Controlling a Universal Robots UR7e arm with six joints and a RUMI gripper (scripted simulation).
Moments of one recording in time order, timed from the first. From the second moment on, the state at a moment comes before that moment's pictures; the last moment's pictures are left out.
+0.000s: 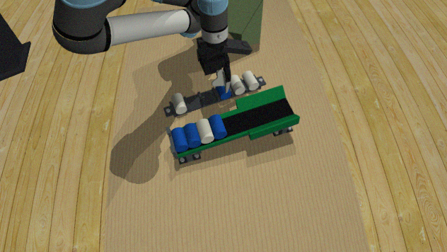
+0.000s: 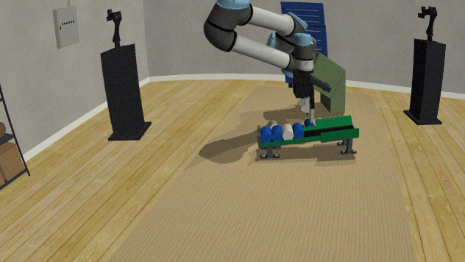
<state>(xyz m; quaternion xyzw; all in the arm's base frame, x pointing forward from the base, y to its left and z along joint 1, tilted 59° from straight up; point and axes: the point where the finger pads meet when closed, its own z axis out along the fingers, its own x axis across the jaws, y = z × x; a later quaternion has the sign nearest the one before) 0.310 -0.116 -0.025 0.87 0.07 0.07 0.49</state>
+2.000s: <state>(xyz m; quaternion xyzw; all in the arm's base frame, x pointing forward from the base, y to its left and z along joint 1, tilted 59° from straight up) 0.316 -0.142 -0.042 0.87 0.07 0.07 0.49</state>
